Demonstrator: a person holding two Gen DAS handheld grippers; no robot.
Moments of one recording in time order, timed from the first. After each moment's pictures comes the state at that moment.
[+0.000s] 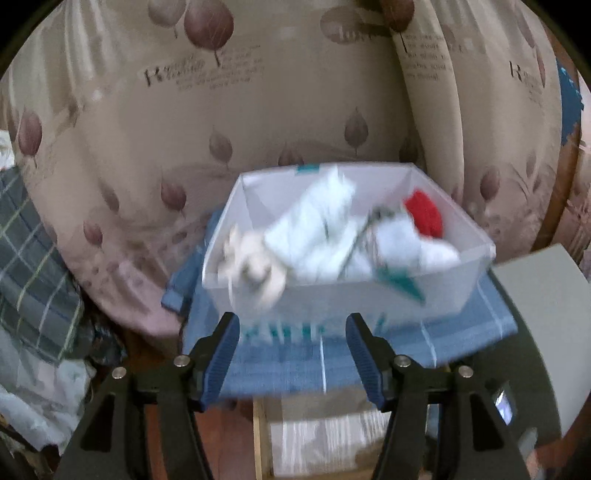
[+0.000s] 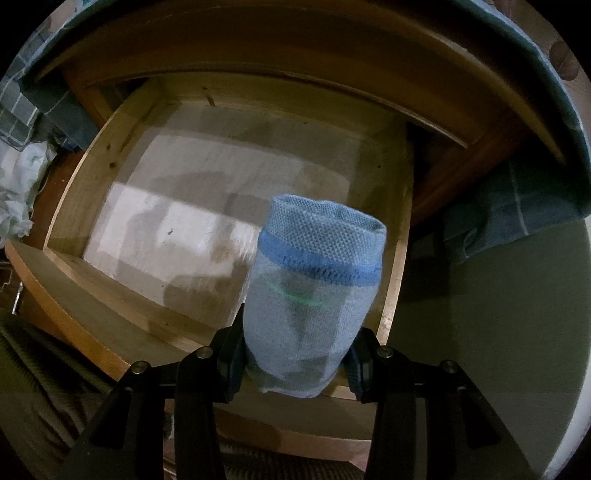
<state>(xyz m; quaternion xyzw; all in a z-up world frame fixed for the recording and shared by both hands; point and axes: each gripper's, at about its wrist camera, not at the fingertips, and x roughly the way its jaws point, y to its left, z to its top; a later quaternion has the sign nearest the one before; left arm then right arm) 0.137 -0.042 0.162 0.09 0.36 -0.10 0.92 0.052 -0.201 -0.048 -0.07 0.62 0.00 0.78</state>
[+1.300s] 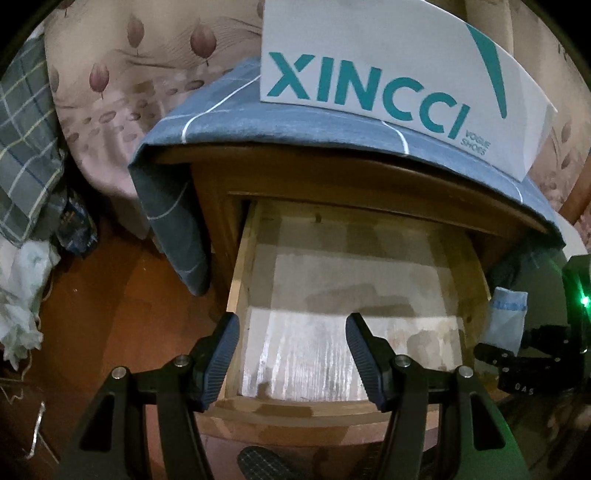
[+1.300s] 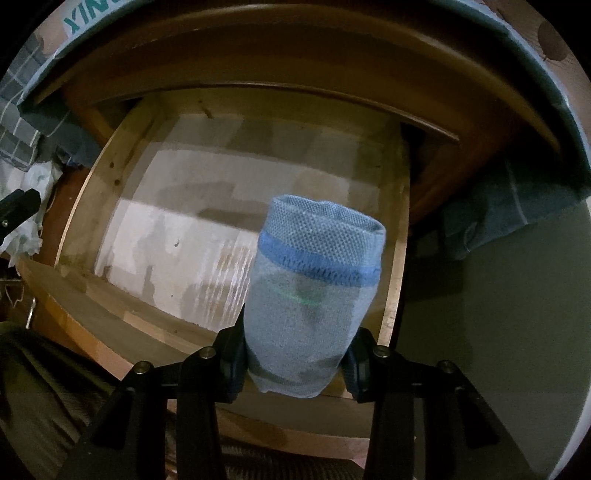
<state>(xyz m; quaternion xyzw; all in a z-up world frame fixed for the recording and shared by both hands) 0.095 0.010 -0.014 -0.02 0.47 -0.07 0.88 0.052 -0.211 -0.040 -0.03 0.62 0.00 0.78</state>
